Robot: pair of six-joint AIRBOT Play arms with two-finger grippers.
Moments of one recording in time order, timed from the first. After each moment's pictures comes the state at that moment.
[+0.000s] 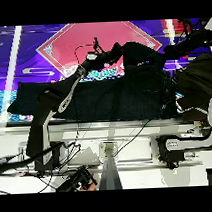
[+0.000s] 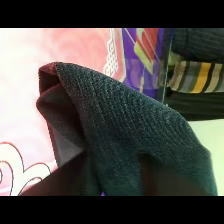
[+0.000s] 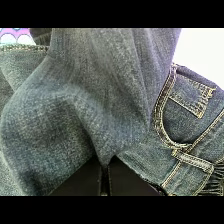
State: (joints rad) left arm -0.54 -2.21 1.85 -0.08 -0.42 -1.21; right arm -0.16 -1.51 1.60 -1.20 1.53 1.21
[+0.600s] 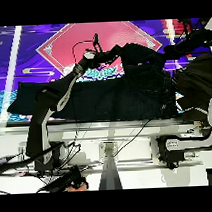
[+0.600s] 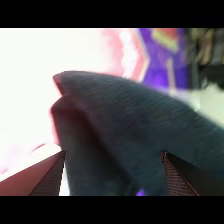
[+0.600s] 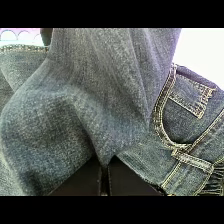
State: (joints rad) left arm -0.49 -2.21 1.85 0.16 -0.53 -1.15; right arm -0.16 -1.51 1.60 -1.20 1.52 1.21
